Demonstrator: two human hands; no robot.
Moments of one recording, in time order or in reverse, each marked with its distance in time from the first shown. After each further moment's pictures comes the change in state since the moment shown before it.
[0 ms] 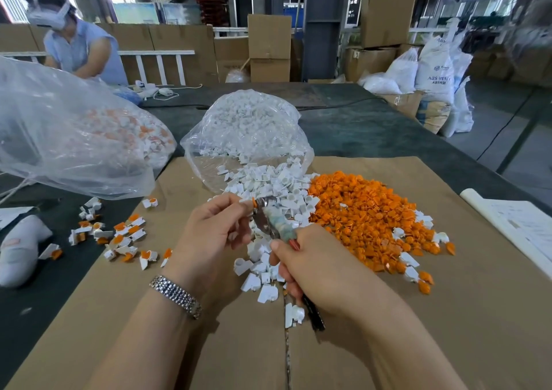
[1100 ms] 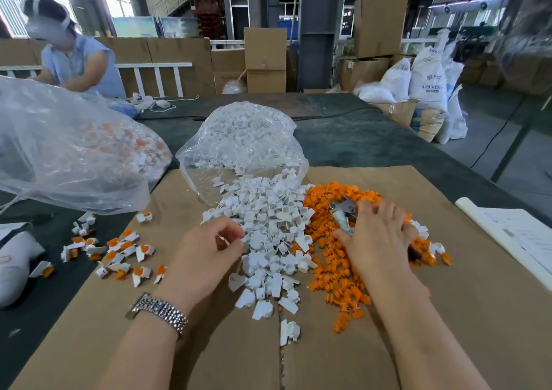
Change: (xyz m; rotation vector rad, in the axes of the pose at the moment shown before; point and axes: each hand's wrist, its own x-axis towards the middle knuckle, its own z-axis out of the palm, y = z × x) left_hand 0.001 -0.007 -0.014 0.855 0.040 0.178; right_hand 0.053 0.069 -0.053 -0.743 0.660 0.235
